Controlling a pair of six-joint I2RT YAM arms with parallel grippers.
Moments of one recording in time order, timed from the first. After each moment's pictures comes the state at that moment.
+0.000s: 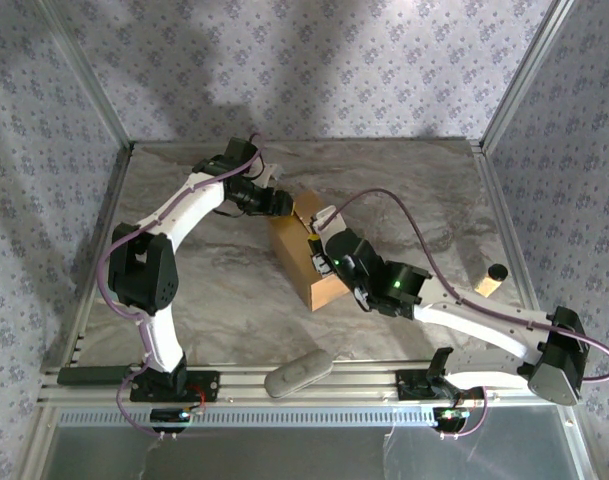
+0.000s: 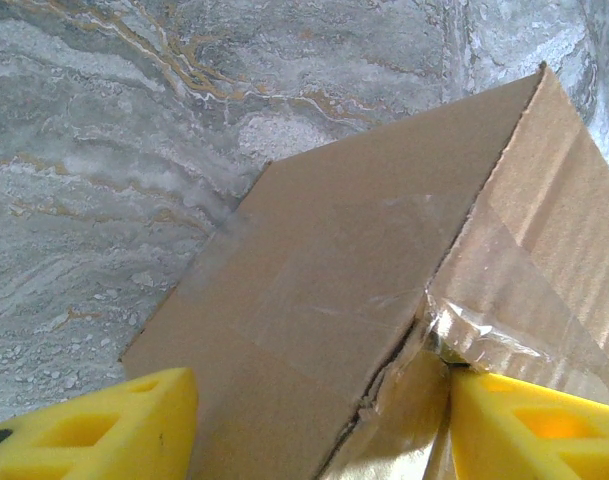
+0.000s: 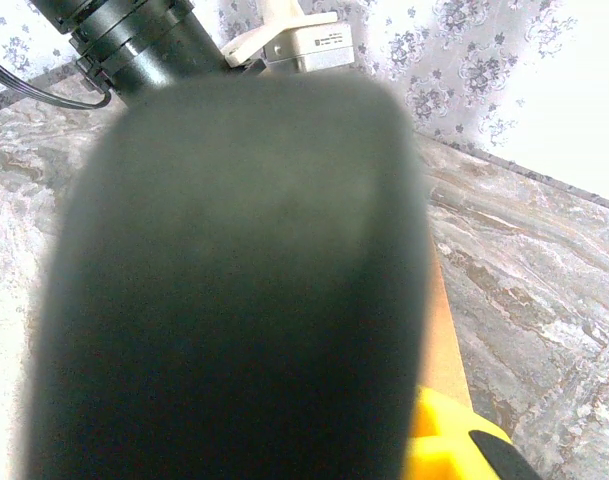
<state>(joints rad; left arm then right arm) -0.39 1.88 1.60 -0.82 0.48 -0.20 1.05 1.17 0.95 -0.24 0.50 0.15</state>
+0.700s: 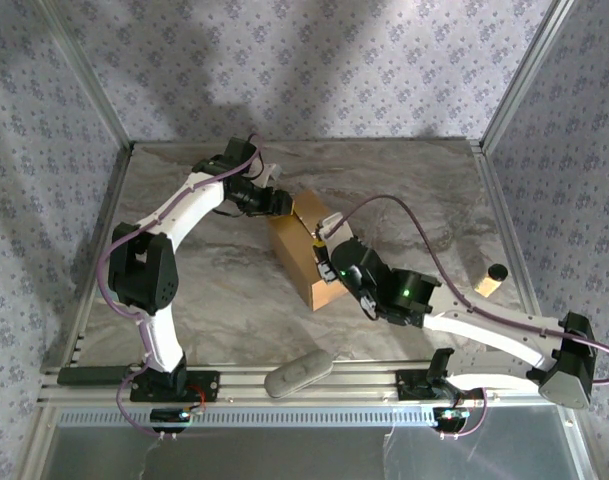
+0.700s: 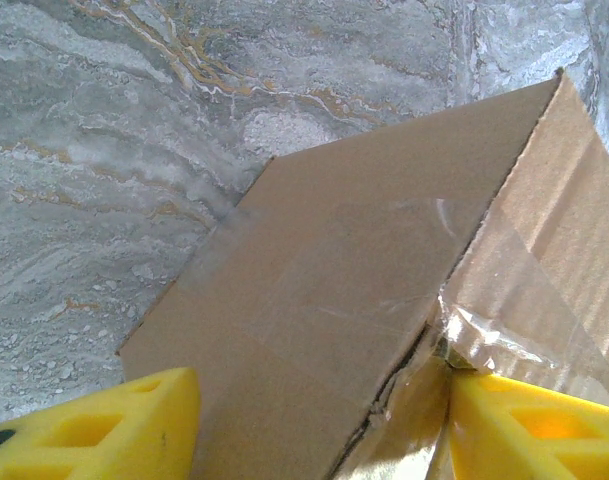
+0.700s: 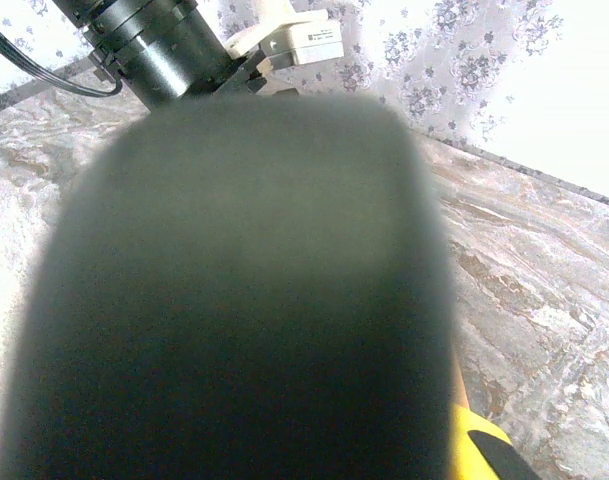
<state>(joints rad) -0.39 1.88 1.60 -0.82 0.48 -0.24 1.10 1.10 0.92 -0.28 0.55 0.18</state>
